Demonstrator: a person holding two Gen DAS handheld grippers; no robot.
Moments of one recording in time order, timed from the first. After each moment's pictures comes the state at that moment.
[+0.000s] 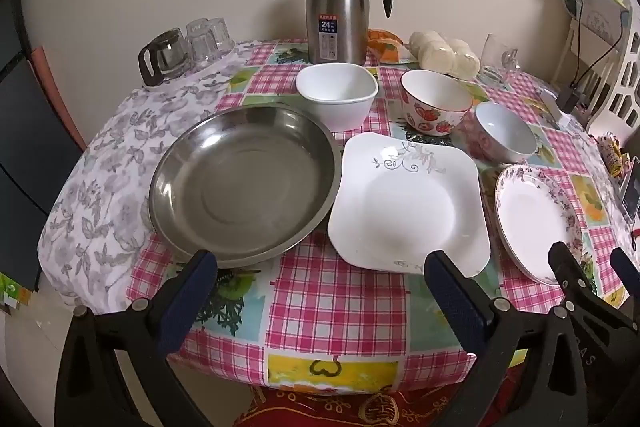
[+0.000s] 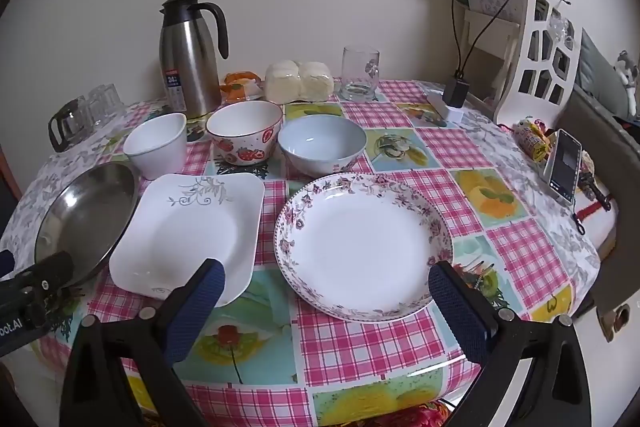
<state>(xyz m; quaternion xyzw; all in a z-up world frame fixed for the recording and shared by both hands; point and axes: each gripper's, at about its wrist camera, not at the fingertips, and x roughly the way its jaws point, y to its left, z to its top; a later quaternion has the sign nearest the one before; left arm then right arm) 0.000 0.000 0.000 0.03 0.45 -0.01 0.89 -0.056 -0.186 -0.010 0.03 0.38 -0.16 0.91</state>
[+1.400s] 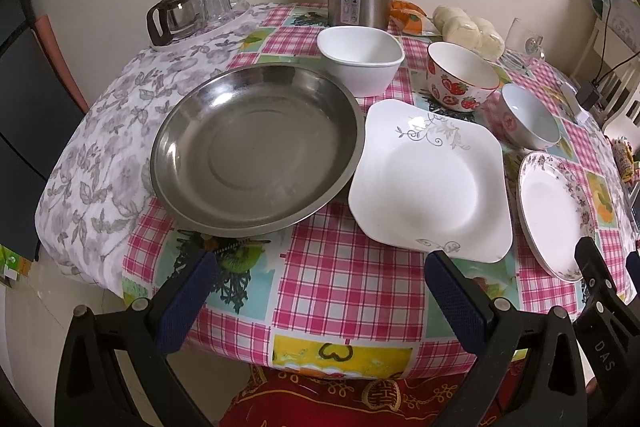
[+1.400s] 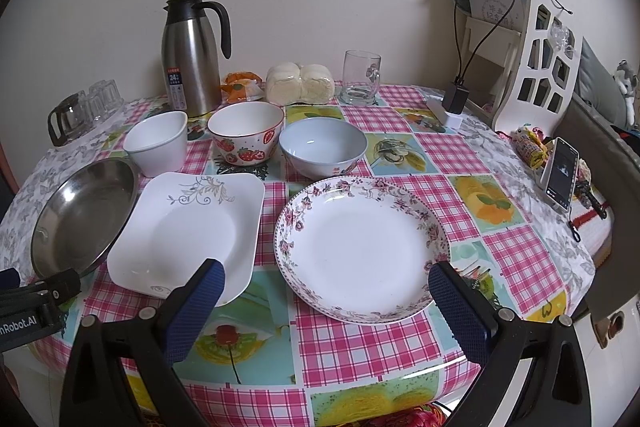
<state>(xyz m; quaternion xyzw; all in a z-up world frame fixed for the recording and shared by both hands) 0.009 0.017 -0.022 0.00 0.50 0.00 0.86 -0.056 -0.183 -0.007 0.02 0.38 -0.16 0.91</state>
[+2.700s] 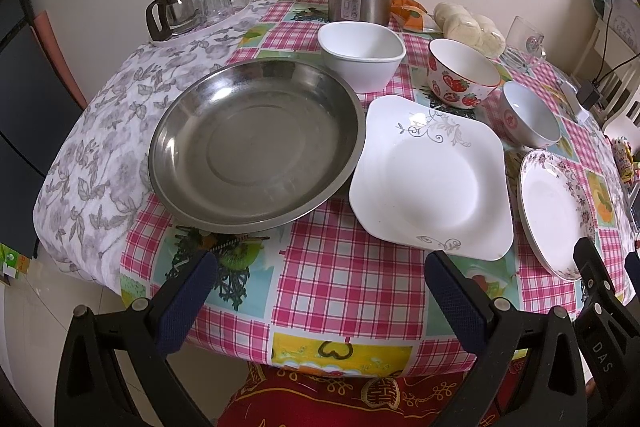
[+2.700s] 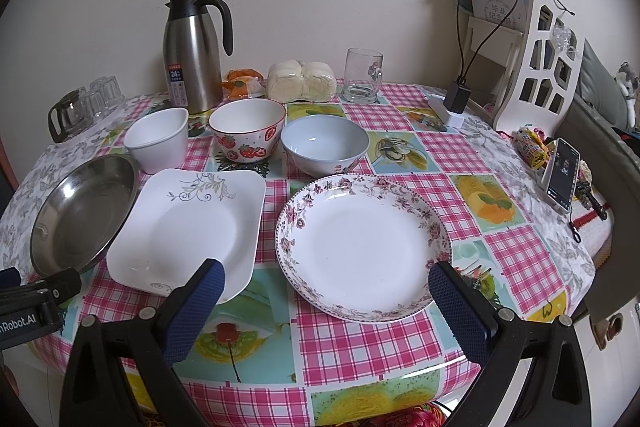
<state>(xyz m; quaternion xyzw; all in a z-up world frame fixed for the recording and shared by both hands) 0.009 0.016 -0.024 0.00 0.51 0.00 0.86 -0.055 -0.181 -0.009 0.02 0.38 -0.16 0.91</state>
